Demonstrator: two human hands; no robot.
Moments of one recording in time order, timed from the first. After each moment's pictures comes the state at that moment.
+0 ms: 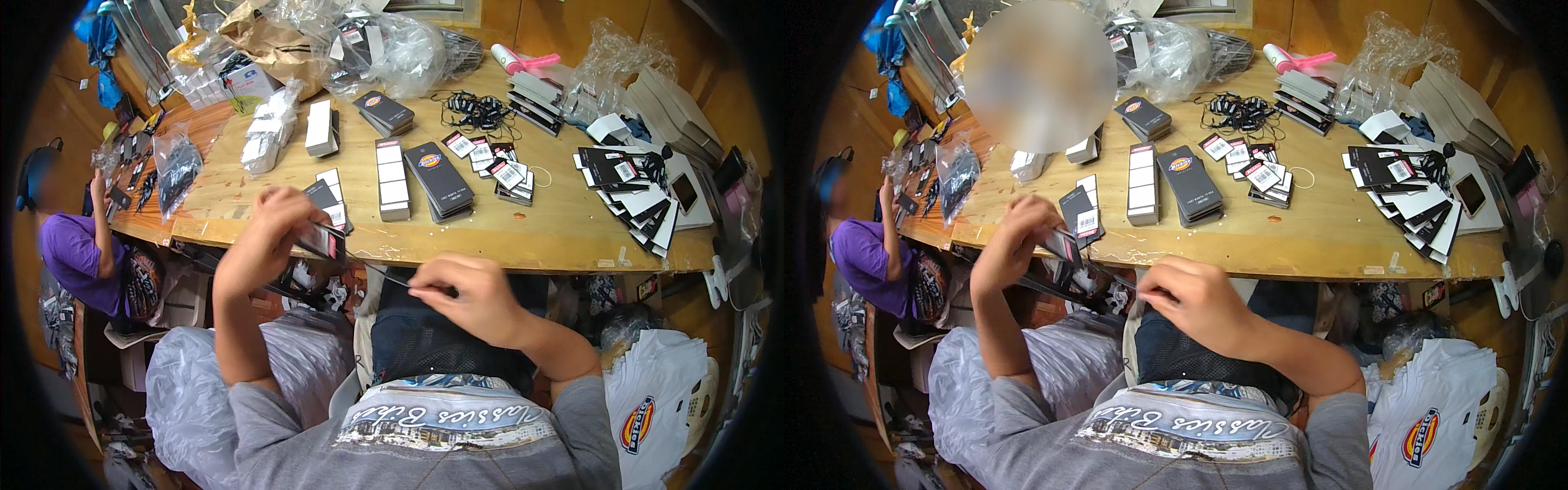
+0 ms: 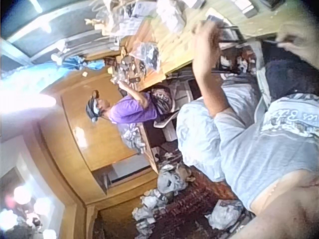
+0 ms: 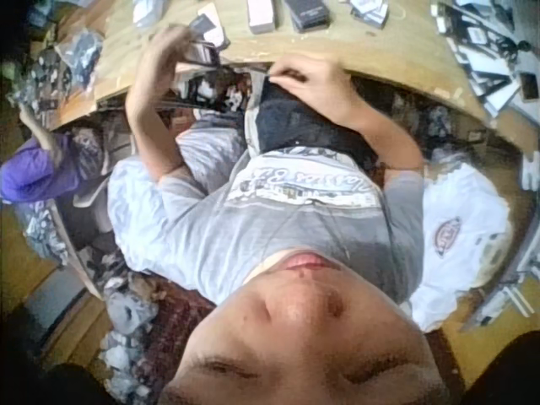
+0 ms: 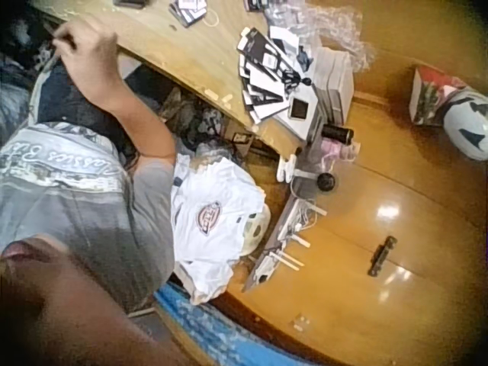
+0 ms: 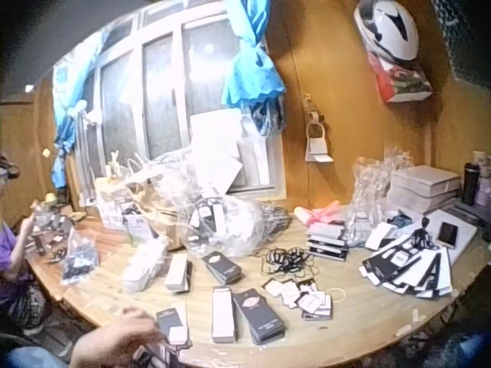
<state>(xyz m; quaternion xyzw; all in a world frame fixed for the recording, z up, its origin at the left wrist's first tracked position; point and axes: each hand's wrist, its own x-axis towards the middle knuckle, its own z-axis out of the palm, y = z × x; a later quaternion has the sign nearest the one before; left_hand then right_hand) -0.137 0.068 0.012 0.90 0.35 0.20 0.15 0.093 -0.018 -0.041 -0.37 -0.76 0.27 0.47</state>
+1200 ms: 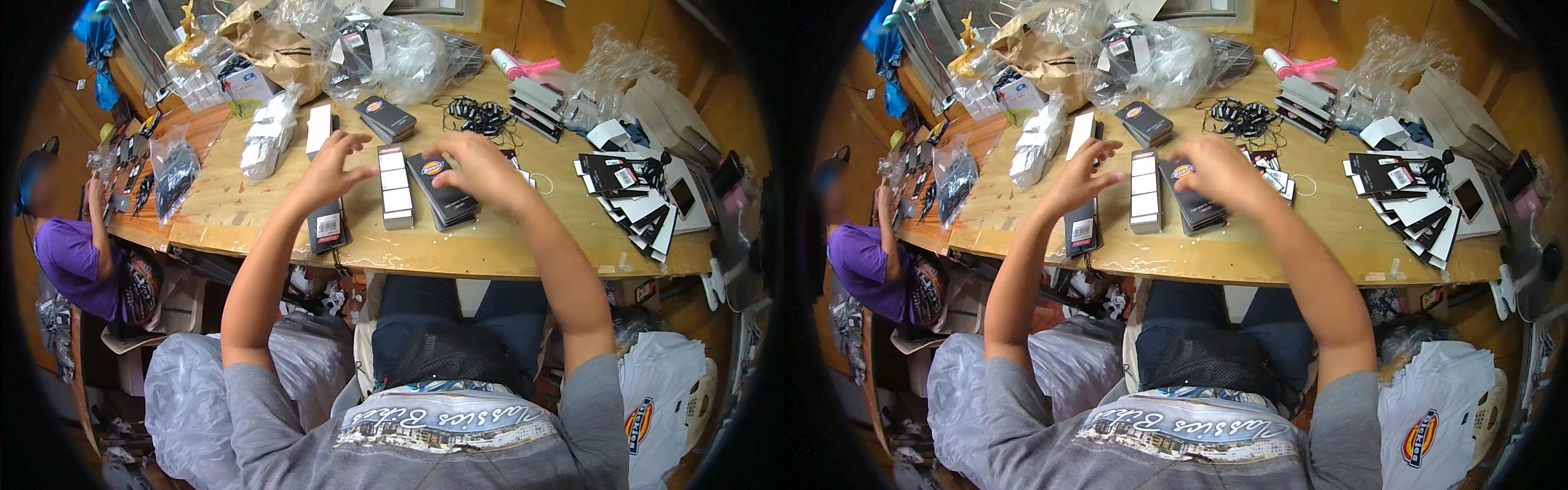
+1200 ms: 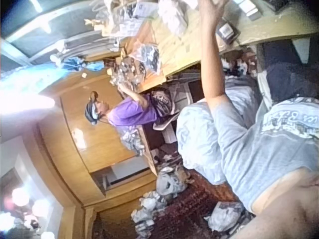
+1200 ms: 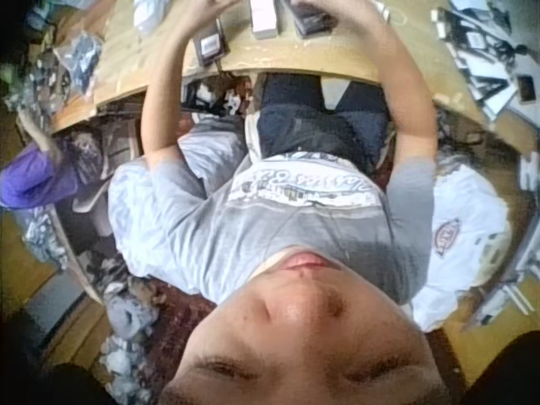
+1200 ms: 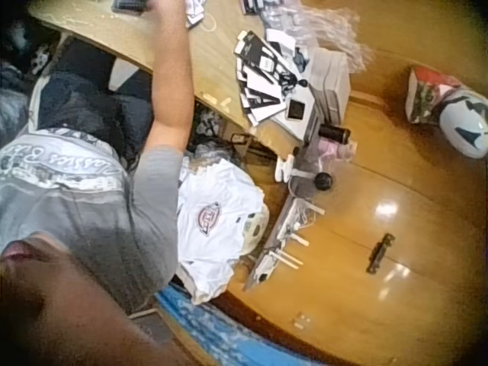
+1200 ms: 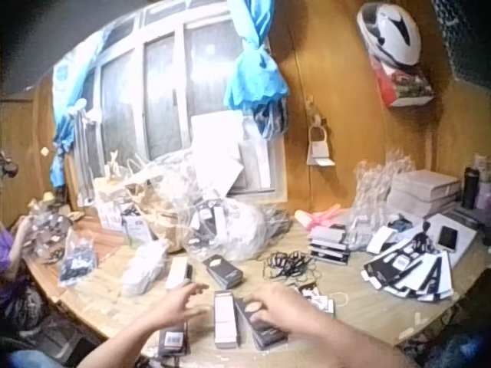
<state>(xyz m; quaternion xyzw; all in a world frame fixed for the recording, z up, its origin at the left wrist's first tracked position) -0.092 0.174 -0.041 0.85 0.38 0.27 0.23 0.132 0.109 -0.021 -0.50 -0.82 0.10 0.27</state>
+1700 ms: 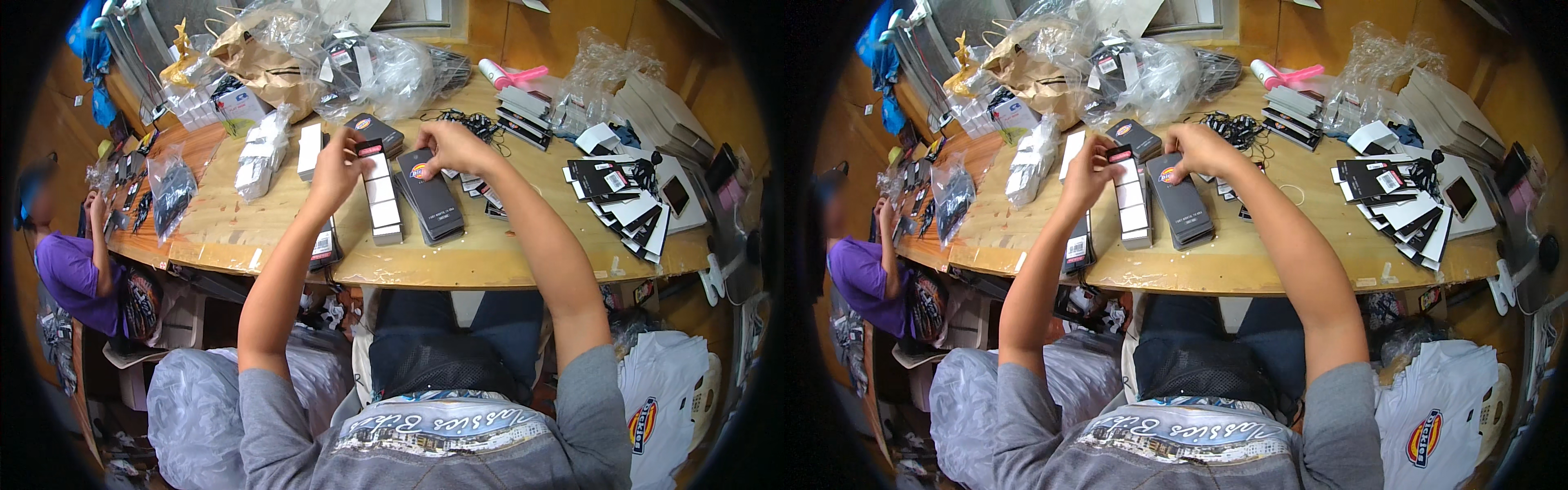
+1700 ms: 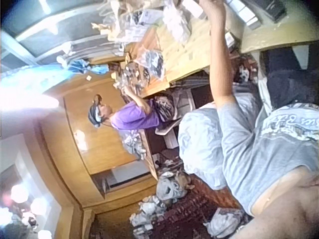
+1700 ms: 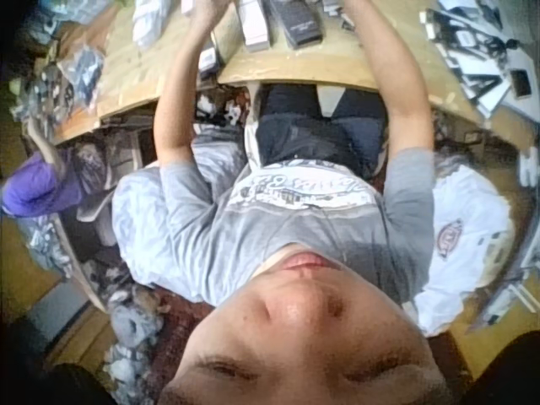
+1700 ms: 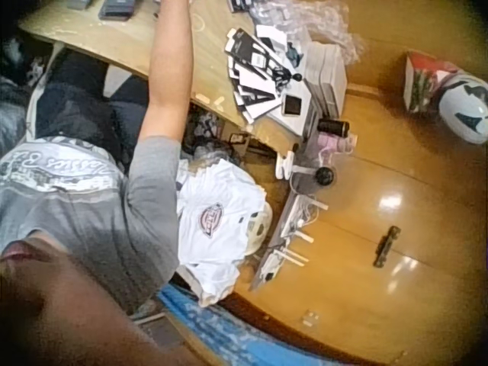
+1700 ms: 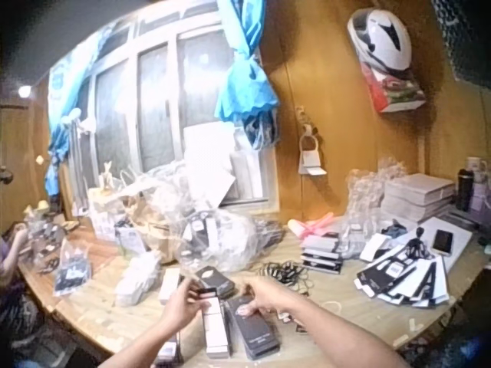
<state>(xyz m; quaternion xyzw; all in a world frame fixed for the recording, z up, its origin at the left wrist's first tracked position) -0.060 0.198 -0.053 0.76 0.42 0.41 0.28 0.149 0.170 -0.026 -0.50 -0.79 0.25 0.26</state>
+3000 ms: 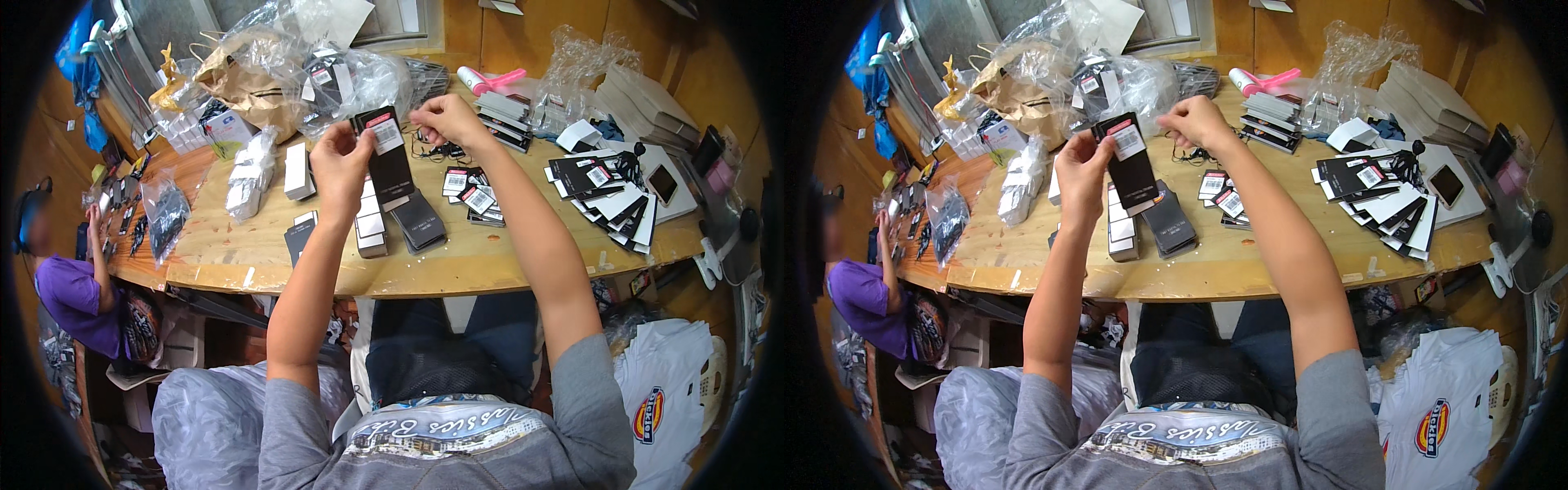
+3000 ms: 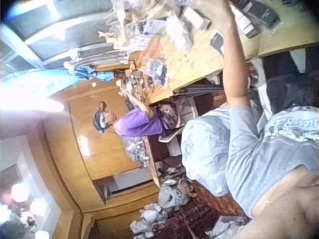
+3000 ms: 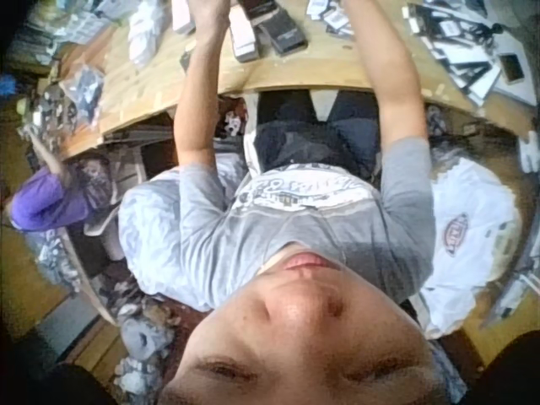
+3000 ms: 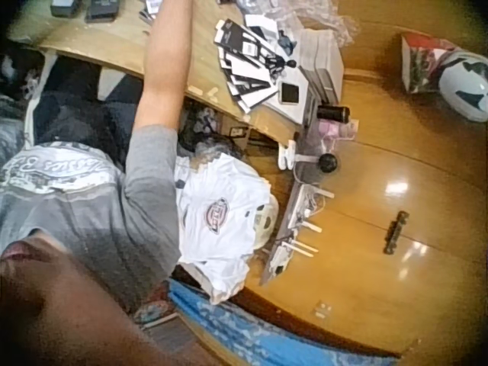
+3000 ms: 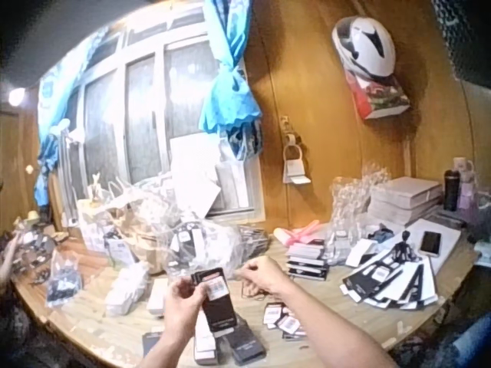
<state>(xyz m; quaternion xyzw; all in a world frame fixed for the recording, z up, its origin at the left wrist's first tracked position) -0.001 0.168 -0.015 0.59 0.32 0.64 0.38 0.181 0.193 -0.004 -0.57 -0.64 0.27 0.44</state>
